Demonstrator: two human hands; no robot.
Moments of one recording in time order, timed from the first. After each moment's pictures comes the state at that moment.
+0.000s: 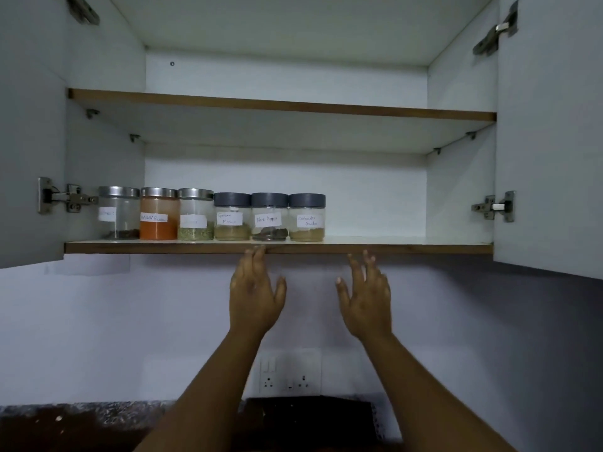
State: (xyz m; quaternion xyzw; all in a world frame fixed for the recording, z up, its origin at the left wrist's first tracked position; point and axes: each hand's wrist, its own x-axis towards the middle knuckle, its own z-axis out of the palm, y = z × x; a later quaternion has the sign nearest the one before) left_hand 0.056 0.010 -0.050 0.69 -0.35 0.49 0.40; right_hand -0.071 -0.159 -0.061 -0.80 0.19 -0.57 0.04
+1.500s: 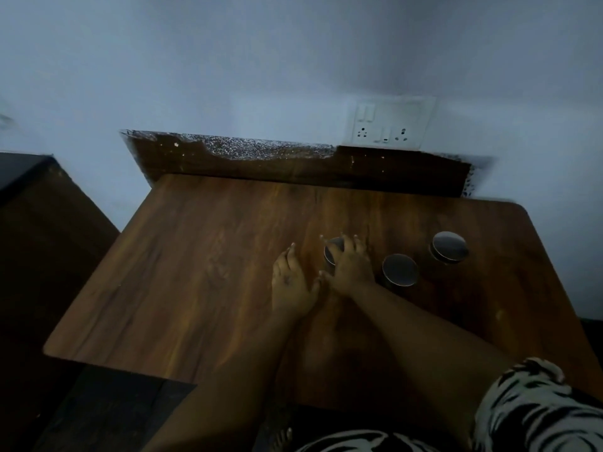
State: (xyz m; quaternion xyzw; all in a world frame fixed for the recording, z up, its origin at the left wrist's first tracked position) left_hand -0.013 0.185 -0.440 0.93 -0.20 0.00 0.32; right_hand -0.032 0.036 -0.429 -0.98 0.14 0.00 0.11
